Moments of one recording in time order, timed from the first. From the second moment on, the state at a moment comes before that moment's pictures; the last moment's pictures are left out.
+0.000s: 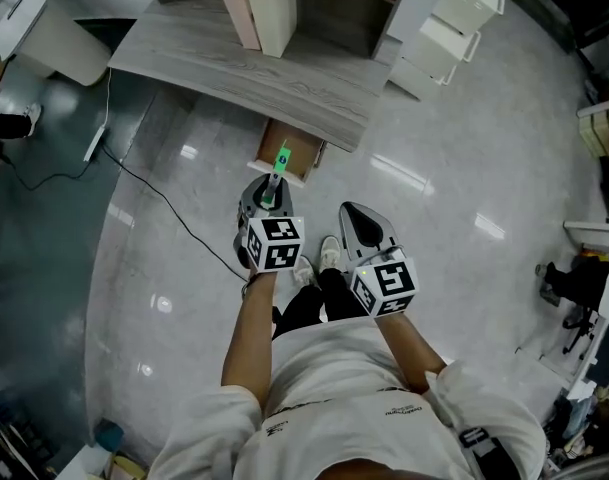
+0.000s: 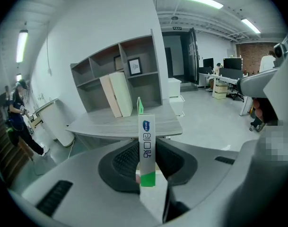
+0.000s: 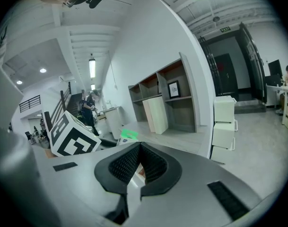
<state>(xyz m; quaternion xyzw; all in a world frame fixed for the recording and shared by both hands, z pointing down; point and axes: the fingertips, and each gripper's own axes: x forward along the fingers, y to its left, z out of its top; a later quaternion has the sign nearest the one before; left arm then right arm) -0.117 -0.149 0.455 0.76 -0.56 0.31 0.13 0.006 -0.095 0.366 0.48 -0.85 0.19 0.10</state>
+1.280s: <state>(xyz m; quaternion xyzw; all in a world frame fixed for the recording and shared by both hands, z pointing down) -0.133 -0.073 0.229 0.77 -0.62 0.09 0.09 -0.003 -0.075 0.200 0.47 -0.88 0.10 0.06</state>
